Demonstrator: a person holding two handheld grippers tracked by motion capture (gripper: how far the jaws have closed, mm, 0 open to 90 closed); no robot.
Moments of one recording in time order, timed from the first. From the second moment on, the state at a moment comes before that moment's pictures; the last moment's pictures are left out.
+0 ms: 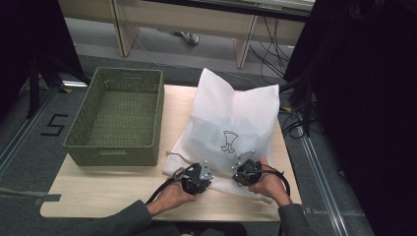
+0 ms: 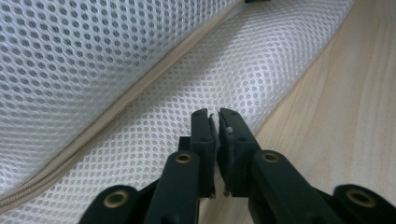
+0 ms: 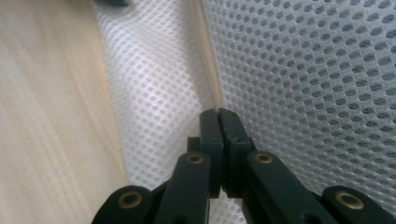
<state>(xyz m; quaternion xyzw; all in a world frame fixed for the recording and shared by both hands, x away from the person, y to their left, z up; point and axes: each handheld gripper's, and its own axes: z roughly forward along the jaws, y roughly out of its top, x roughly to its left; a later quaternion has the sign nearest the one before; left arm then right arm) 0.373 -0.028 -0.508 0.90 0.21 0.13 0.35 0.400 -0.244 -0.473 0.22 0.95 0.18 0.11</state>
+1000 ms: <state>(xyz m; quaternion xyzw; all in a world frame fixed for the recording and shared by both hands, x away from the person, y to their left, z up) 0.351 0.052 -0.450 0.86 0.25 0.14 0.42 0.390 -0.255 -0.432 0.29 0.89 0.31 0.16</state>
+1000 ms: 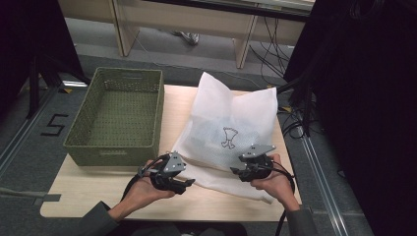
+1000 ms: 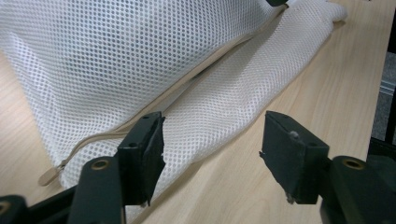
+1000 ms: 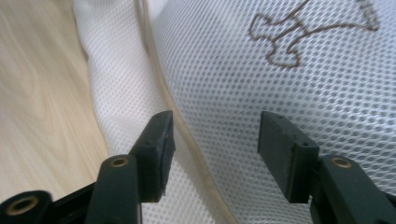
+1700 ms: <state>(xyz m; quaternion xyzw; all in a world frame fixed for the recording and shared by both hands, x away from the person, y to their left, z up) 0.337 0.113 -0.454 0.86 0.24 0.13 0.44 0.368 -0.249 -0.436 0.34 0.84 0.38 0.17</state>
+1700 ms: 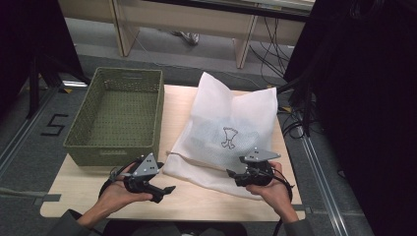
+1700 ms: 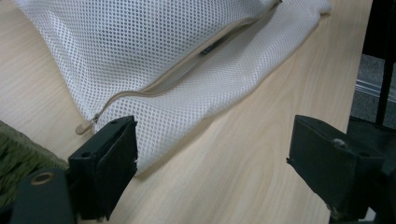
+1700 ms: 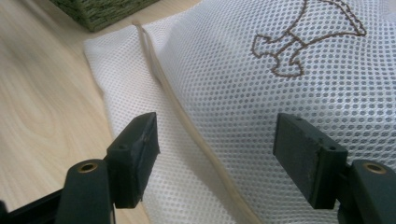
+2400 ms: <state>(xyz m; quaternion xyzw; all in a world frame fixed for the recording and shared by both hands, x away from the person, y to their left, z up) 0.305 0.145 -0.455 0.86 0.24 0.15 0.43 0.329 -0.257 -0.449 0.34 0.85 0.37 0.17</state>
